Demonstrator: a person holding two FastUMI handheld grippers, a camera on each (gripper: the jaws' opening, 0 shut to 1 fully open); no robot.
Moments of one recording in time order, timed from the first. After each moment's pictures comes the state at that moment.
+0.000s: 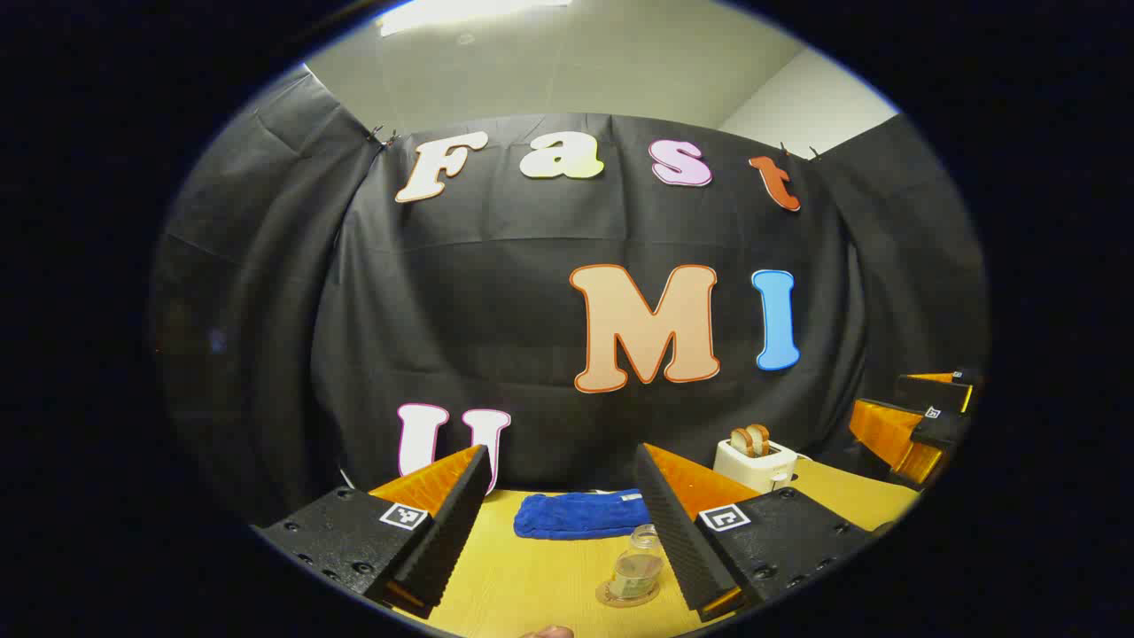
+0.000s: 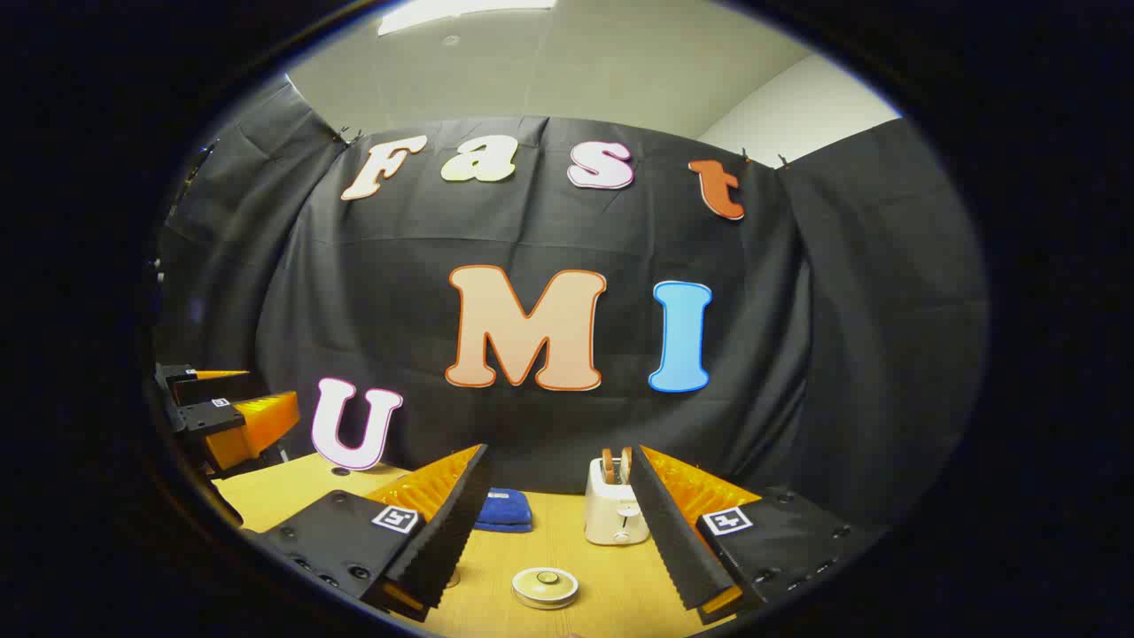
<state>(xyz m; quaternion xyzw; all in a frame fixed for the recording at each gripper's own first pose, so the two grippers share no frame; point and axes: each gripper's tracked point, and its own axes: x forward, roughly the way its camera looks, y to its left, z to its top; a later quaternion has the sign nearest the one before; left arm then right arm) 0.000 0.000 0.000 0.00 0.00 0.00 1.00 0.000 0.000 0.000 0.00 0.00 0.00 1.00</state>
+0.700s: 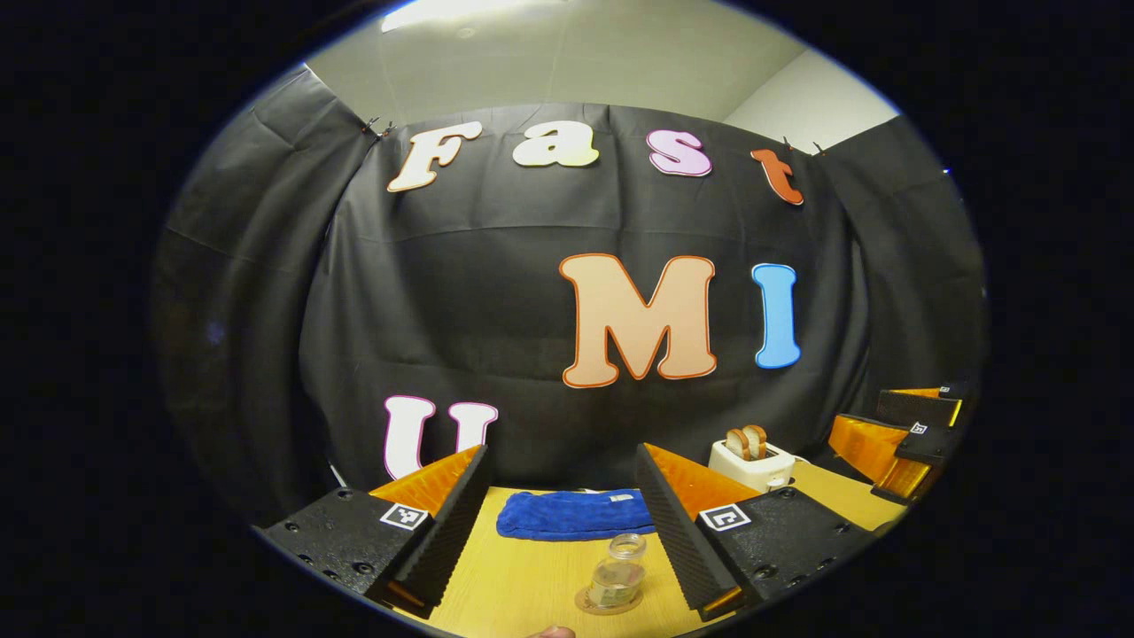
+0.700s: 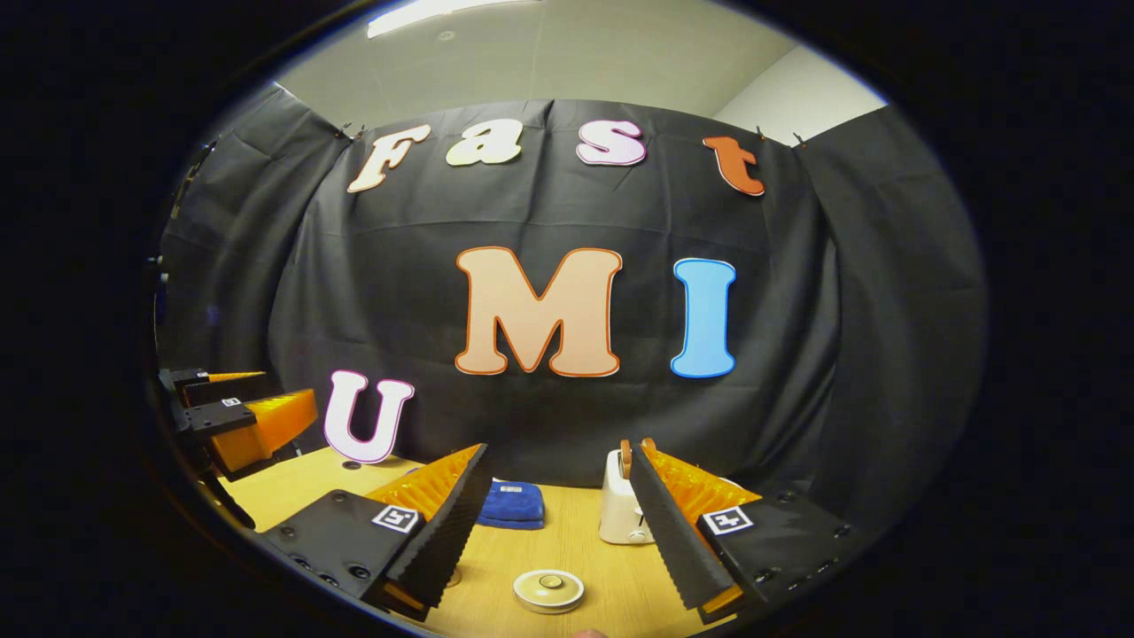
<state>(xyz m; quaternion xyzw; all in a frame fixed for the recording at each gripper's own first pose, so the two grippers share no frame) 0.021 -0.029 -0.002 -0.01 0.00 -0.01 1.00 0.035 -0.011 -0.010 0.01 0.02 0.03 1.00</state>
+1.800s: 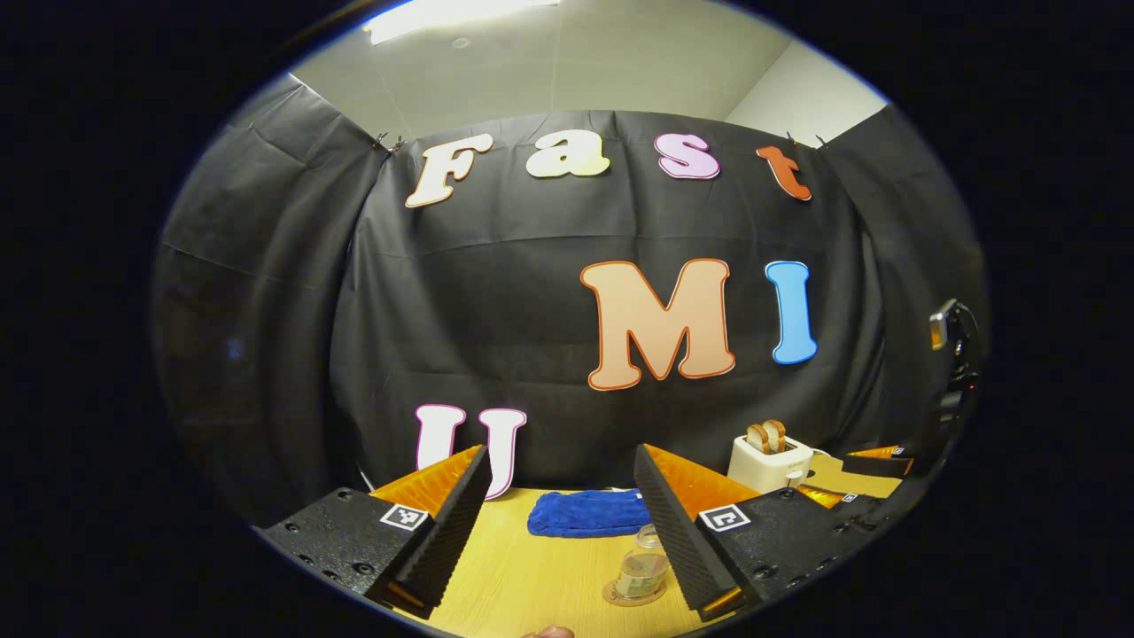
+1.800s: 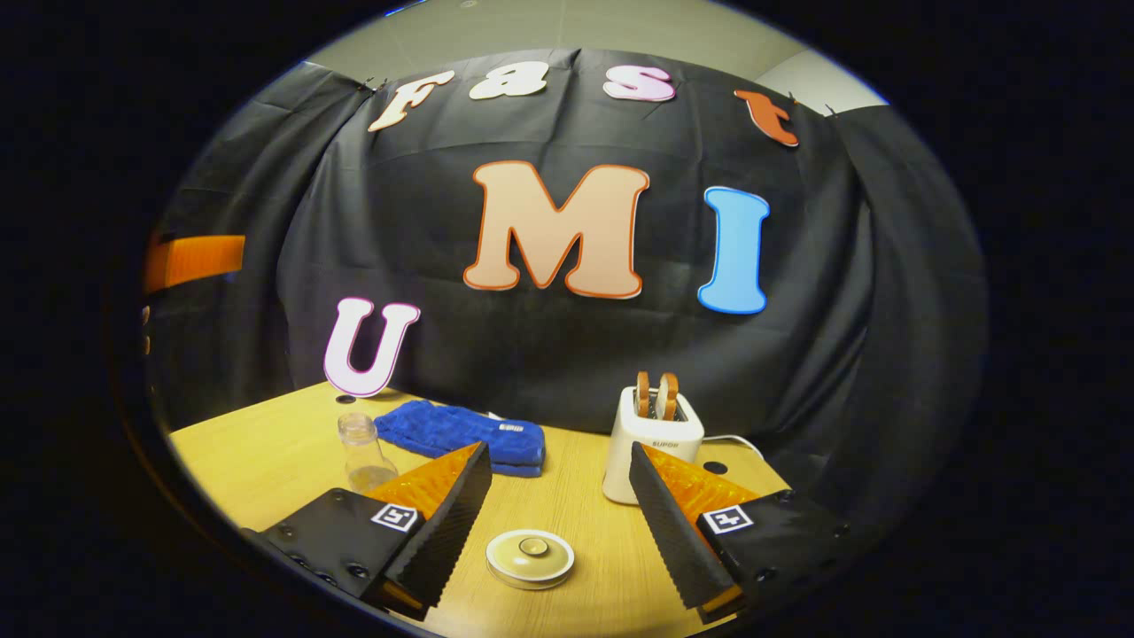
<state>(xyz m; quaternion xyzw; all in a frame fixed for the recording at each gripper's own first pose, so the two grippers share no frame) -0.009 -0.003 0.007 0.02 0.00 0.04 1.00 0.069 -0.009 -0.140 -0.03 0.11 0.07 0.99</state>
